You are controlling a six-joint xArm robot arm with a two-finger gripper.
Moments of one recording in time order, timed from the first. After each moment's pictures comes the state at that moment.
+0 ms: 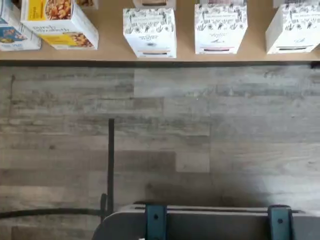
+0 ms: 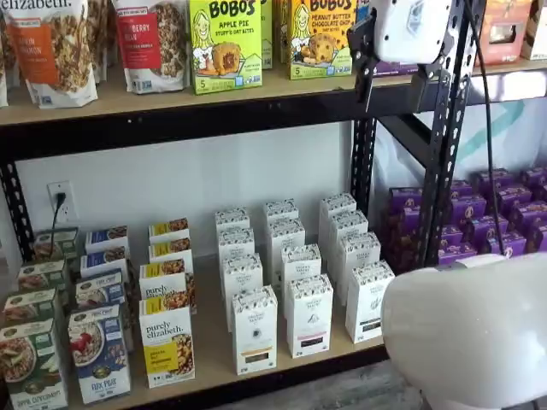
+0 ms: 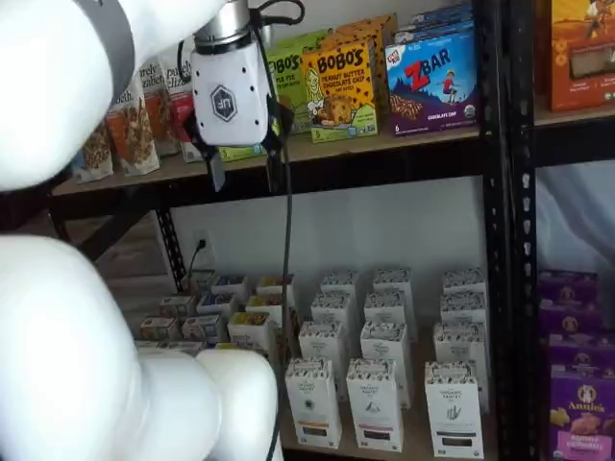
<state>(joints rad) 0.00 -0.91 -0.92 0.11 1.75 0.03</state>
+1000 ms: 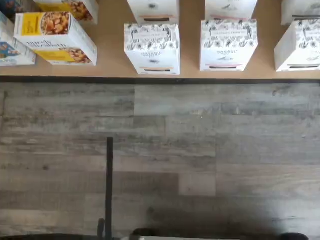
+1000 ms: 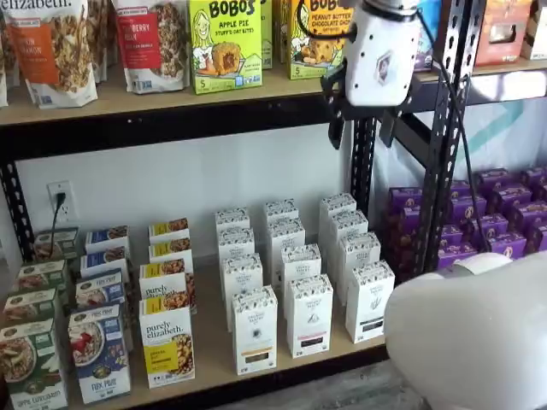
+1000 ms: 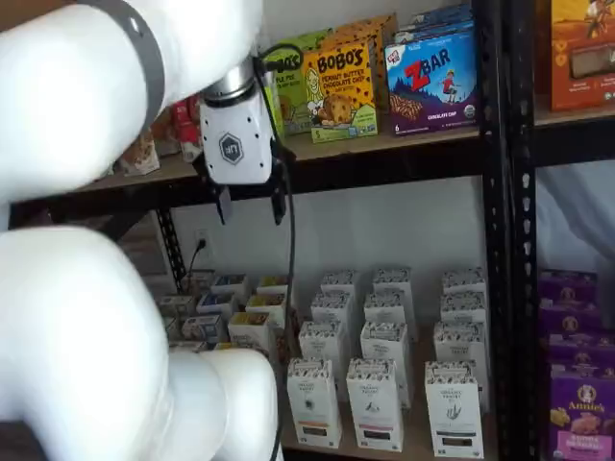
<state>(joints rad) 0.11 -0.90 -0.74 0.09 1.51 0.12</state>
